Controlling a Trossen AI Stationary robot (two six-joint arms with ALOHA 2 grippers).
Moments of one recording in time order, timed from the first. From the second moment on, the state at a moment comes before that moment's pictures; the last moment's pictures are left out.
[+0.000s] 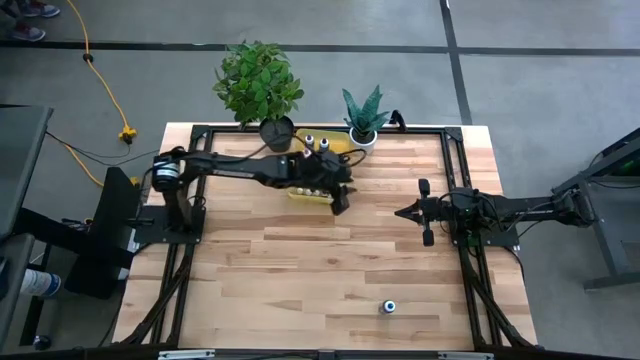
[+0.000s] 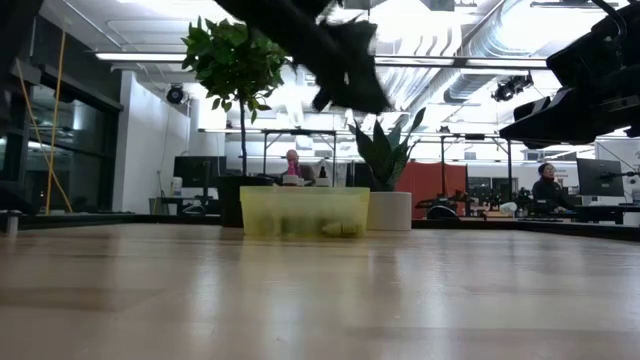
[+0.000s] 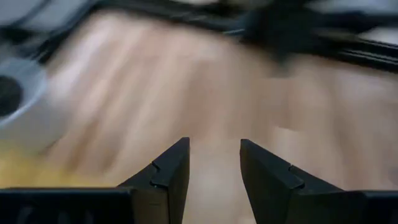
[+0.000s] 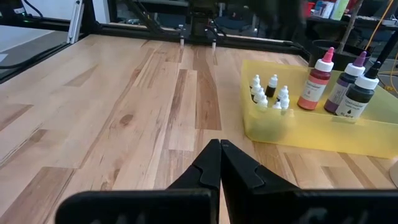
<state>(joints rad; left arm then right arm) 0.12 1.81 1.43 -0.19 -0.03 -0.14 -0.03 0.26 0.01 0.03 0.00 -0.09</state>
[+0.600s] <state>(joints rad) -0.17 1.87 1.47 -0.23 0.26 0.29 -0.03 0.26 0.01 0.03 0.00 -0.09</state>
